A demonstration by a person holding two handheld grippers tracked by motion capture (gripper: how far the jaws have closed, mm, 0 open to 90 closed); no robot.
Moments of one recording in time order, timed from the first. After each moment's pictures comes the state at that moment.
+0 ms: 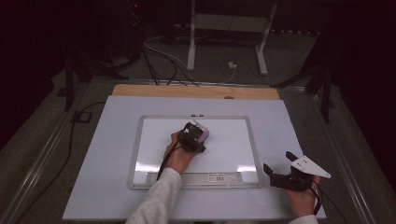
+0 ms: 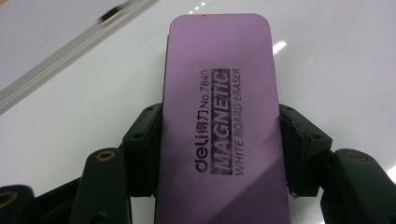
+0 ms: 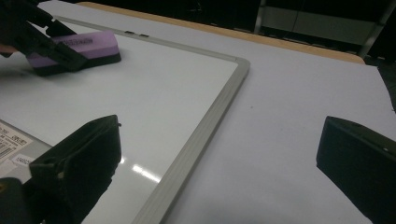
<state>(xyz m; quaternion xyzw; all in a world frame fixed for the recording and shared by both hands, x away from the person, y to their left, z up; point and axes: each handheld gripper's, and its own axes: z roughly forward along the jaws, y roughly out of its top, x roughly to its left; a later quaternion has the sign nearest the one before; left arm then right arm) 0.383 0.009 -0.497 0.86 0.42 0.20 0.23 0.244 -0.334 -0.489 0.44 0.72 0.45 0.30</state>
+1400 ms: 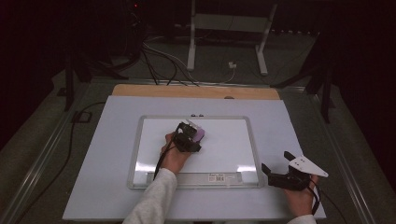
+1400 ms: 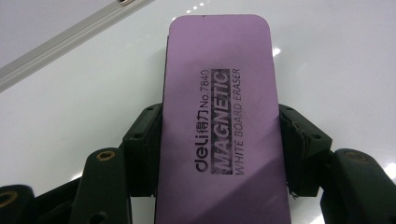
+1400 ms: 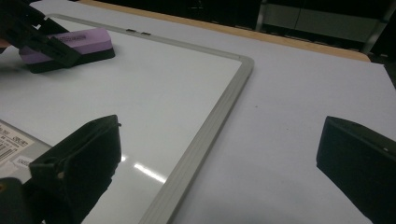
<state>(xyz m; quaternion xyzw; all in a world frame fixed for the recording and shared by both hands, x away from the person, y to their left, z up) 0.380 0.025 -0.497 0.84 0.44 0.18 0.25 0.246 -0.329 -0.490 0.44 0.72 0.45 0.30</state>
